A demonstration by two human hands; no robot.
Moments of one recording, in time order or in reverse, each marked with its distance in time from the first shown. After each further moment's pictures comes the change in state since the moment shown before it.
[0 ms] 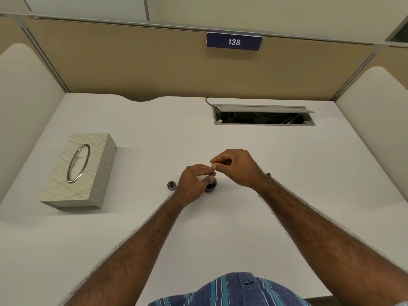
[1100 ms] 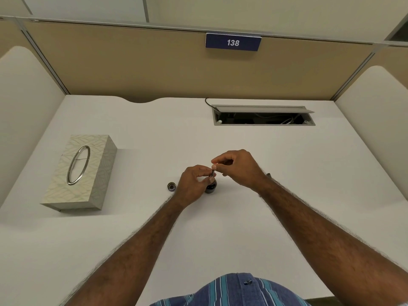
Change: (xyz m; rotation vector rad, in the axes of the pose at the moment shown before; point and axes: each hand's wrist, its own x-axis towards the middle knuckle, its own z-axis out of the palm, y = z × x) left_hand -0.001 0.002 -0.001 -0.012 -0.015 -0.036; right_hand -0.003 -0.003 -0.003 0.182 0.008 0.109
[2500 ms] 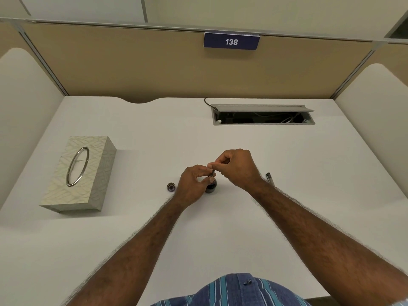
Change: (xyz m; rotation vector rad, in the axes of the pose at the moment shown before) left_hand -0.001 0.005 0.003 0.004 0.048 -0.007; right_hand 0.002 -0.005 0.011 -0.198 0.151 0.025
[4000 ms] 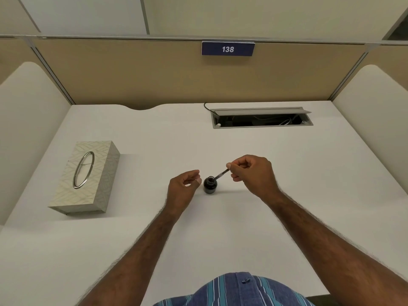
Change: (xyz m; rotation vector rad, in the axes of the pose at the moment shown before) left_hand -0.040 0.014 -0.022 -0.190 0.168 -0.239; right_hand -0.044 0.015 -0.033 0.410 0.140 0.141
